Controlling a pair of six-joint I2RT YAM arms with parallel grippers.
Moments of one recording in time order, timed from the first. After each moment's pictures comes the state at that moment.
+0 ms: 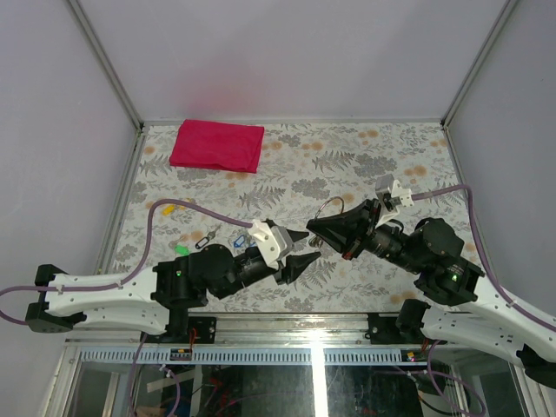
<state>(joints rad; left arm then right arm) -1.46 0.95 0.93 0.05 -0.37 0.06 1.04 0.67 0.85 0.04 -0.10 0.36</state>
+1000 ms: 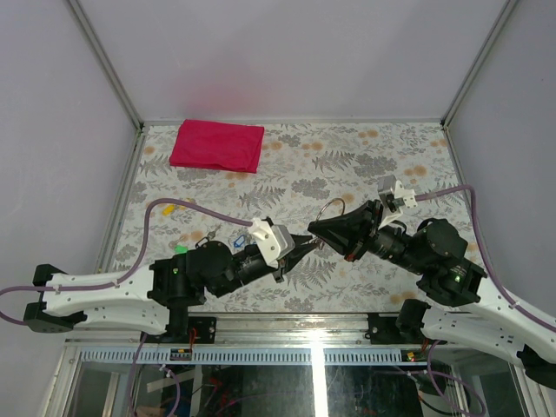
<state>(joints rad) -1.46 0.95 0.97 0.01 -0.35 0.08 1.04 0.66 0.86 0.04 -0.12 0.37</state>
